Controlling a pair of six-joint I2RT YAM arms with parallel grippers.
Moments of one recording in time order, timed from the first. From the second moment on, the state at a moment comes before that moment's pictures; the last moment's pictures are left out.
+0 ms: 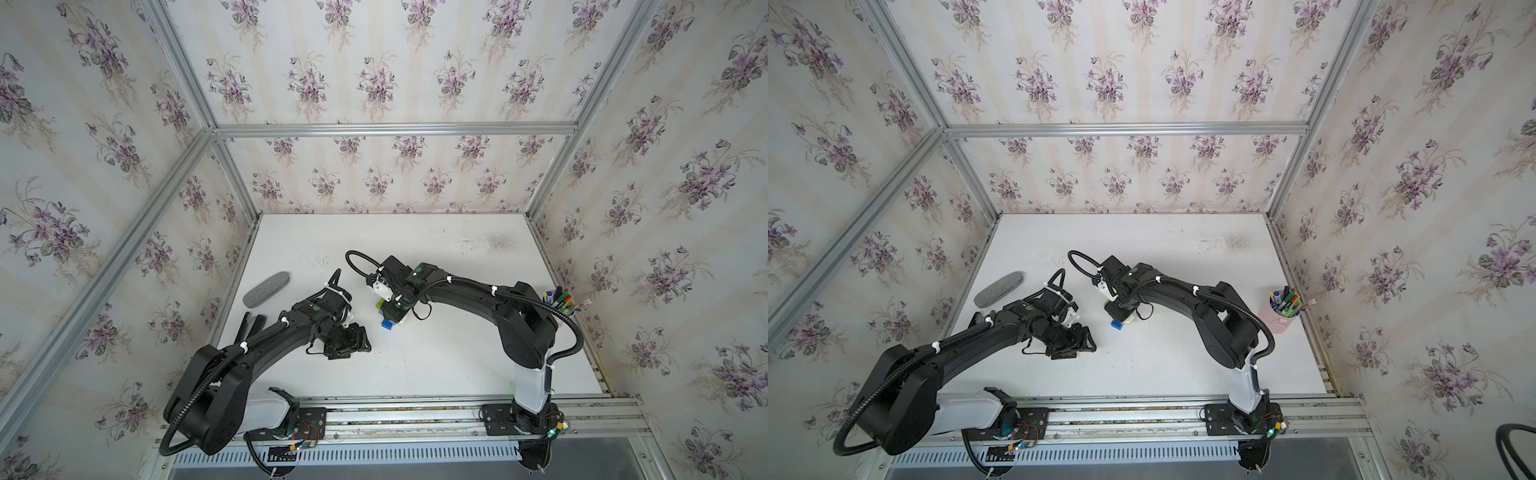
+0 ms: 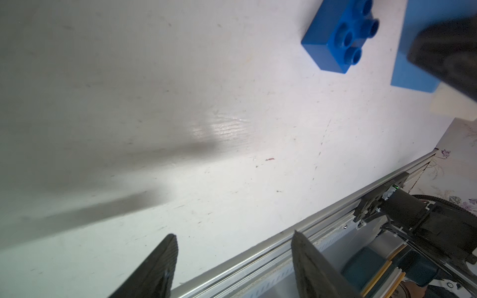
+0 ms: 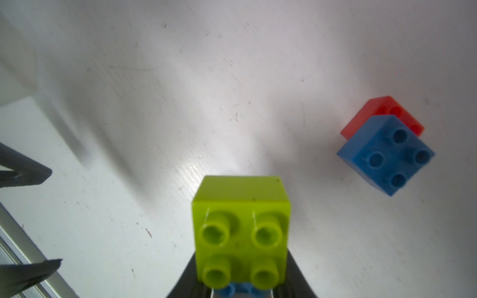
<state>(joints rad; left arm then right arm) -0.49 1.32 0.69 -0.72 0.45 -0.61 0.88 1.96 1.47 -0.77 -0.10 -0.06</state>
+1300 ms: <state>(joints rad) -0.47 1.35 0.69 -0.72 0.46 -0.60 0.95 2.08 1.57 -0.82 -0.01 -0.16</state>
